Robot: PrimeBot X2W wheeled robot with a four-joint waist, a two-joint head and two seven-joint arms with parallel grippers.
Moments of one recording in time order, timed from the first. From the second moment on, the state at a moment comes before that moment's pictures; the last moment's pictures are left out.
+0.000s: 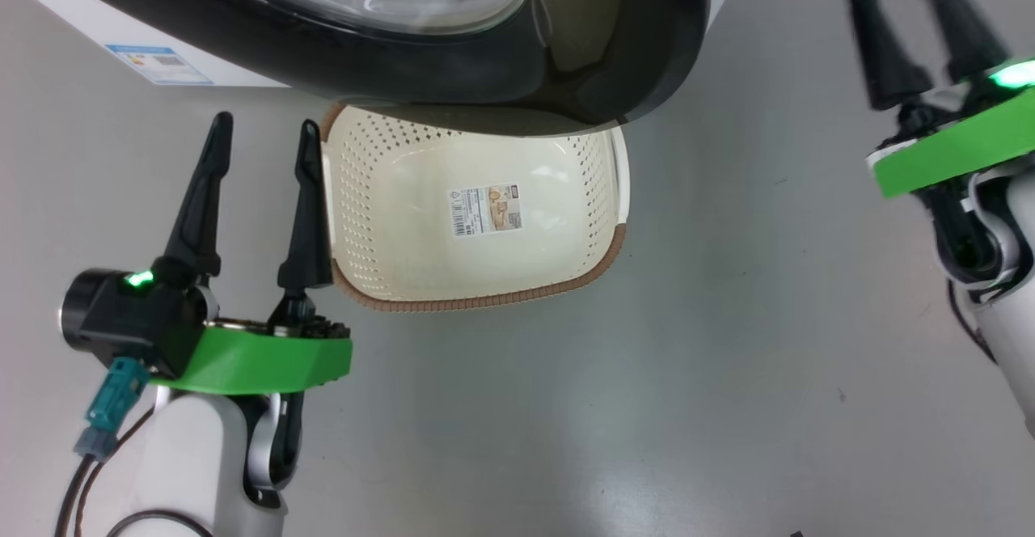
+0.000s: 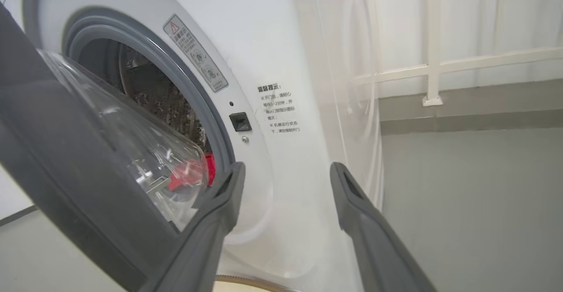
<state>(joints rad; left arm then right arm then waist) -0.44 0.03 -0.07 0.09 -0.19 -0.04 -0.25 -0.78 -0.42 0.38 0.36 0.89 0.12 -0.25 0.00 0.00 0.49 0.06</state>
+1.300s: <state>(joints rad) -0.41 0.03 -0.05 0.08 -0.19 -0.04 -0.25 -0.30 -0.10 -0.02 -0.03 0.28 0.12 -0.26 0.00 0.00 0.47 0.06</state>
